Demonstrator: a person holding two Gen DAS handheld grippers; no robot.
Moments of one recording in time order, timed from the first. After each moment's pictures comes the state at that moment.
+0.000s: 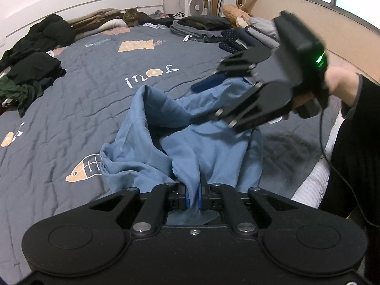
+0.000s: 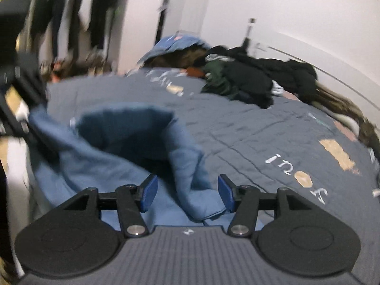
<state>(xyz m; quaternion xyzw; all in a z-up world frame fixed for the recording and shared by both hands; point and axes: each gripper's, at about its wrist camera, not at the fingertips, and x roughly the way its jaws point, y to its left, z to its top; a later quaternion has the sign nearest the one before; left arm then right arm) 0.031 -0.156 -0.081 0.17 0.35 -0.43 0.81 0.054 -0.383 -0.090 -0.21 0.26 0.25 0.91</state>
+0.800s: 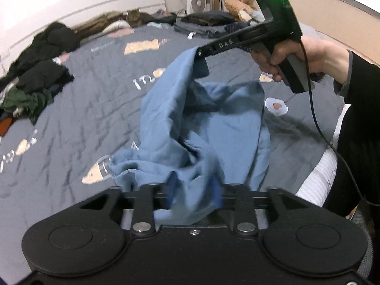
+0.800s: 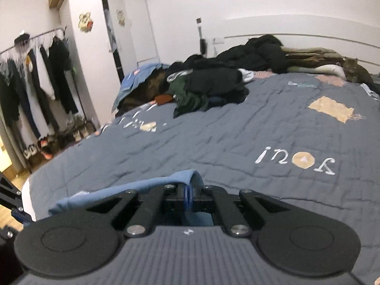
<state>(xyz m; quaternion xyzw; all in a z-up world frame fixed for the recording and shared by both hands) 0.020 -0.153 -0.064 0.21 0.33 -0.42 0.82 0.093 -0.455 -0.053 0.05 0.26 0.20 0.94</state>
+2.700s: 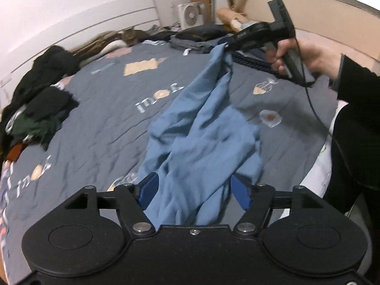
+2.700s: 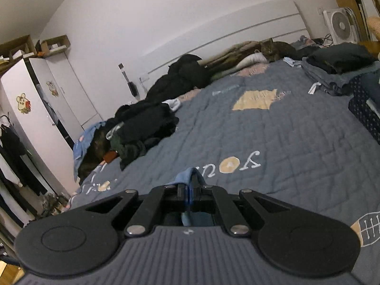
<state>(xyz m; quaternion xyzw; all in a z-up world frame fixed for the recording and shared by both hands) 0.019 -0.162 -0.030 0.23 0.30 -0.43 0.82 0.084 -0.579 -0.048 0.23 0.22 0.06 0.95</state>
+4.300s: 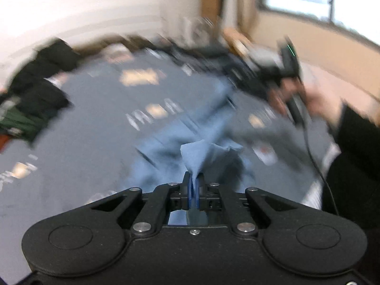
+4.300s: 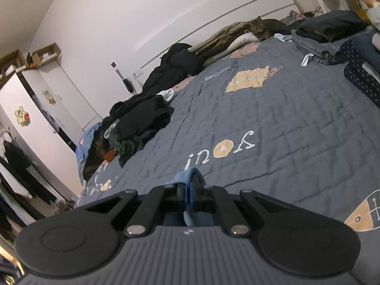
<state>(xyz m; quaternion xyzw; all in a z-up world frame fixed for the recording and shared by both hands) 0.033 -0.140 0.021 0.14 0.27 -0.41 0.86 0.078 -0.606 -0.073 0.30 0.25 0.07 0.92</state>
